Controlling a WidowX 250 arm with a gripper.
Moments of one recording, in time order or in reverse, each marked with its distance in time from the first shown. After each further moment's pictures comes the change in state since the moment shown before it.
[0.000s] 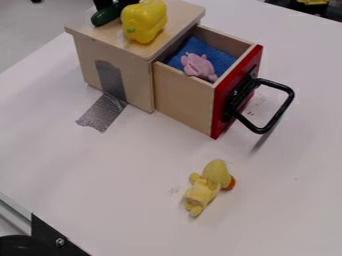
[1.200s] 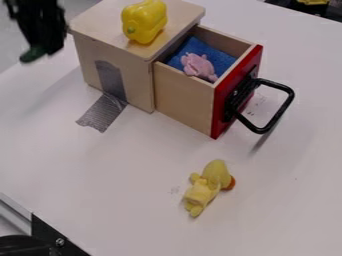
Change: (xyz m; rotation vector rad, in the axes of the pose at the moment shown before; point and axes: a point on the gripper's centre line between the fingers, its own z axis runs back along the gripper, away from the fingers) arm -0.090 0.037 0.011 -0.041 -0.024 0.106
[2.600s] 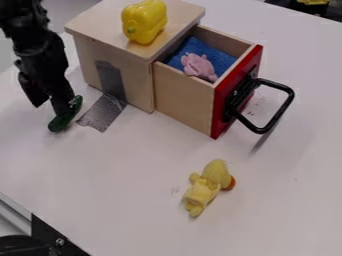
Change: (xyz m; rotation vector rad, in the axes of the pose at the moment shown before) arm -0.052 -0.007 -0.100 0.091 0.026 -0.068
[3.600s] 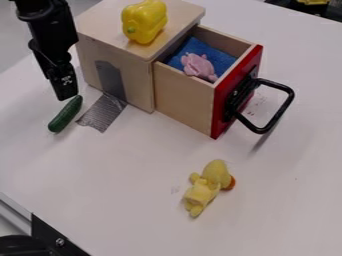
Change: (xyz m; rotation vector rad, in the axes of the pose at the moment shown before) arm 0.013 -0.020 0.053 -0.051 -0.018 -0.421
